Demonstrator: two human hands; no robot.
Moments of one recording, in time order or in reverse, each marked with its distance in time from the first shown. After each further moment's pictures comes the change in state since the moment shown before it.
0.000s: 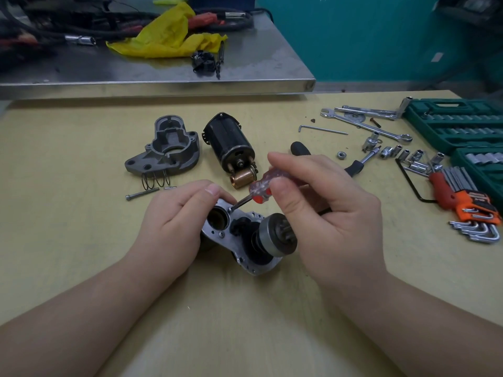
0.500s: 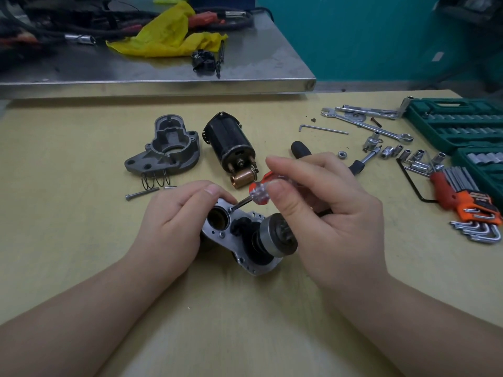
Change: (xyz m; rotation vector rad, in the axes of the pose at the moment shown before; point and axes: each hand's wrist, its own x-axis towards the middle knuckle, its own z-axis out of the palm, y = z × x) left_hand 0.001 -0.001 0.000 -0.016 0.006 0.013; right_hand -0.003 -0.001 0.001 -0.004 0.013 0.015
